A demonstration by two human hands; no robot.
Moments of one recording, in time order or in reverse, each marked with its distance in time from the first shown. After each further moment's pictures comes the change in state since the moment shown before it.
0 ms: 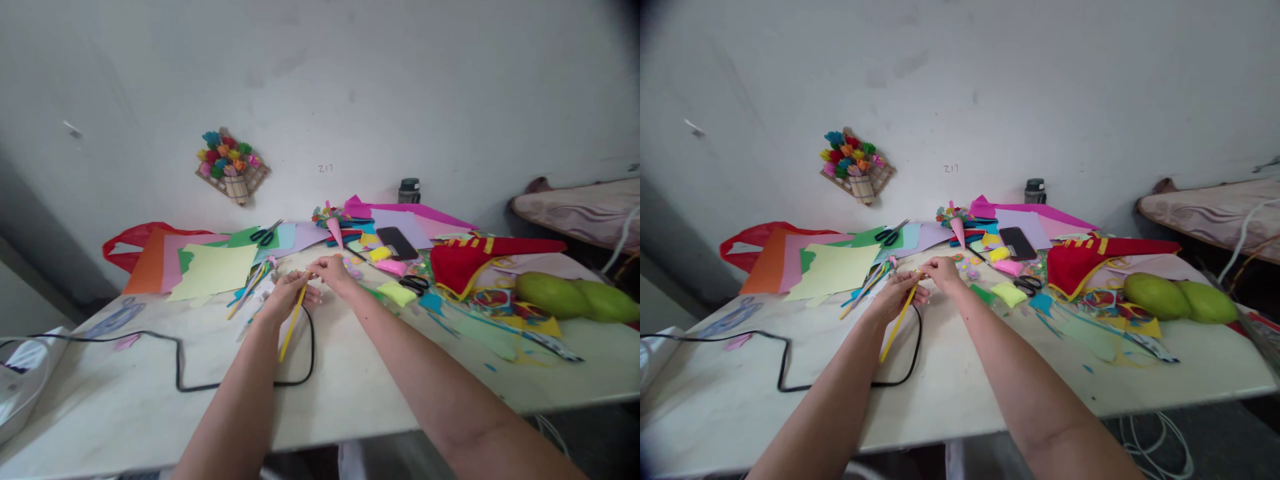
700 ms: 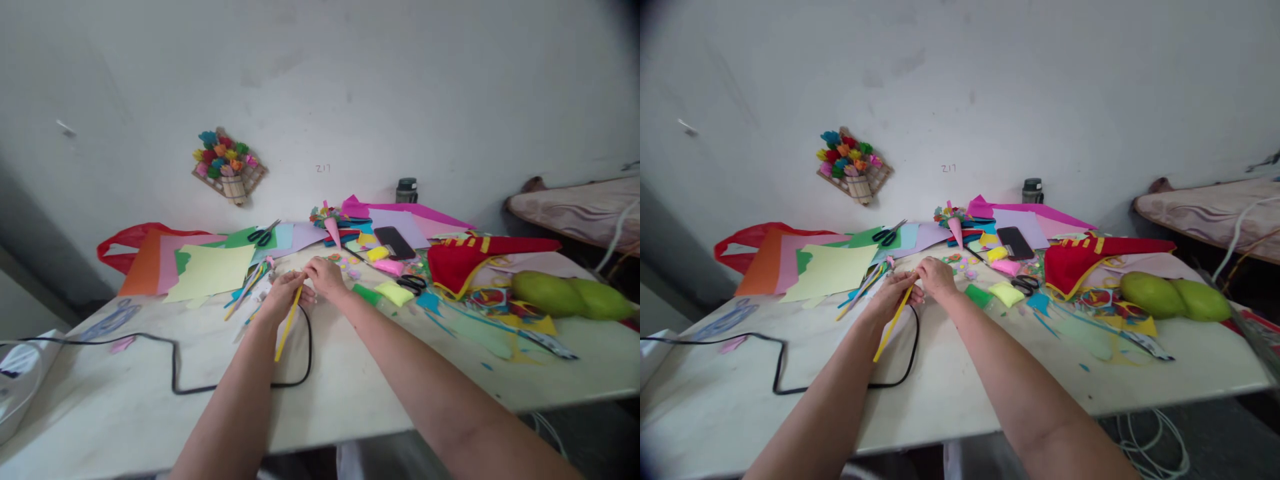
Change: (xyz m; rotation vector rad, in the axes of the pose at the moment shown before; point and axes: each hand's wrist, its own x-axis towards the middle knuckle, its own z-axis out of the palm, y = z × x) left_hand 0.006 -0.006 -0.004 0.026 0.043 0.027; right_hand -0.004 0.003 0.008 -0.712 0.118 -0.343
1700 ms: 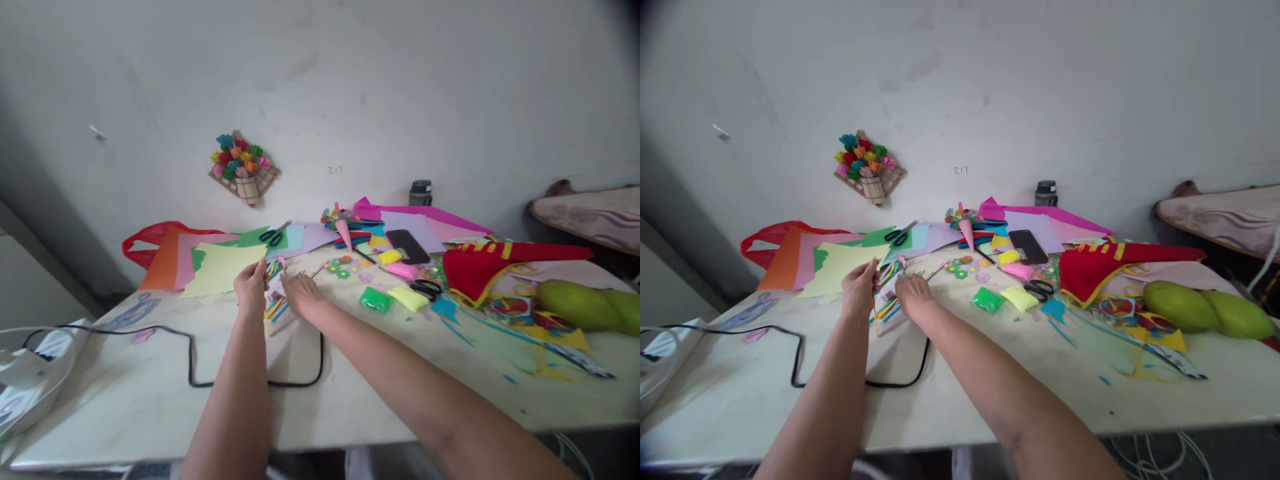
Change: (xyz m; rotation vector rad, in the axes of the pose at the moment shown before) left_hand -0.006 0.022 -0.056 -0.054 0.805 0.415; right_hand -0.001 -0.063 0.045 -0.386 -0.386 -0.217
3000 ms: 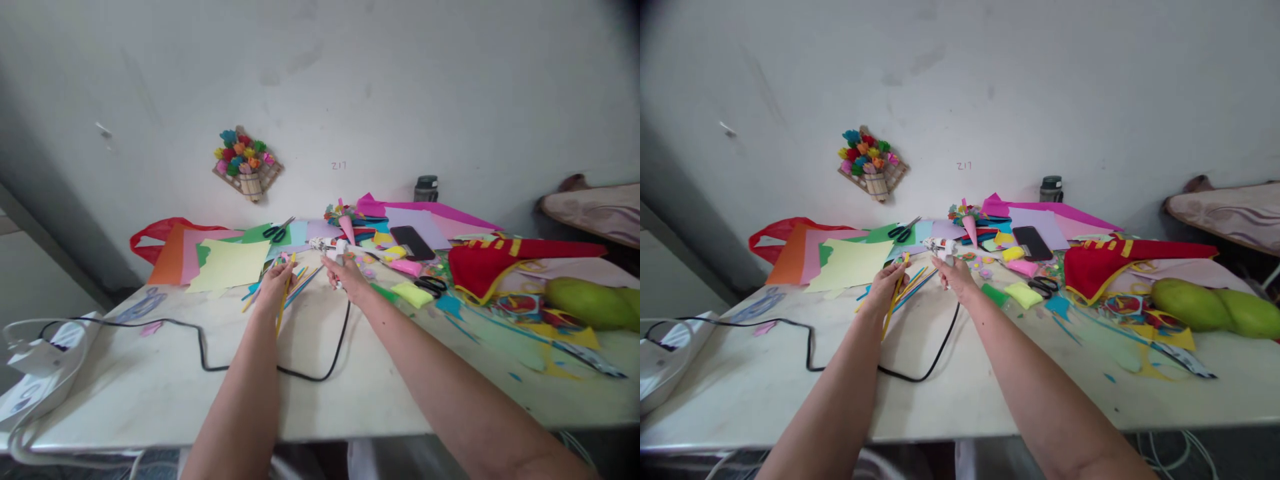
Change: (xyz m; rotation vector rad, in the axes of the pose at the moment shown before) left_hand -0.011 -0.019 0.008 0.056 -0.524 -0.151; right_hand -0.038 0.067 -0.025 1.547 0.278 0.464
